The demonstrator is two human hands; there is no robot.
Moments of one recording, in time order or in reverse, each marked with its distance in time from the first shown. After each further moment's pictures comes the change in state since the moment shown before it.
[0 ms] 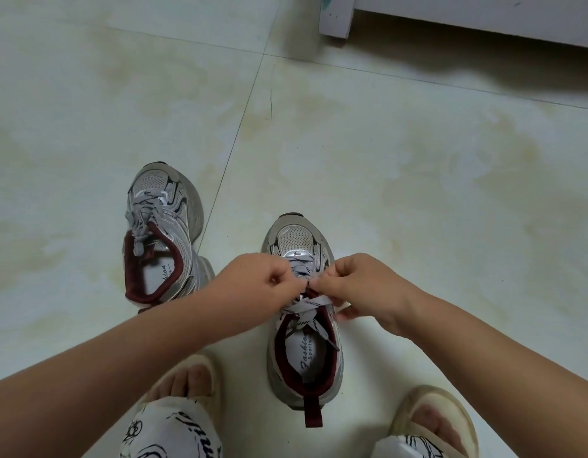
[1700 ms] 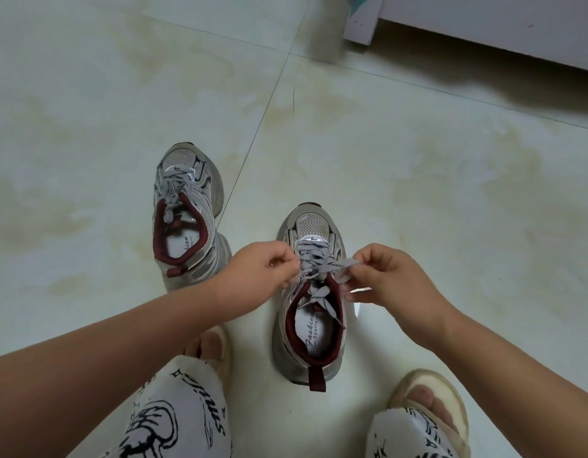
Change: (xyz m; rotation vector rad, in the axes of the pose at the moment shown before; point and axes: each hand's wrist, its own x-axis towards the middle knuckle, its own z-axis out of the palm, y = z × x) left_hand -0.018 -0.026 0.016 -0.379 0.090 -0.030; right_hand -0.036 0.012 0.008 0.186 0.144 -0.180
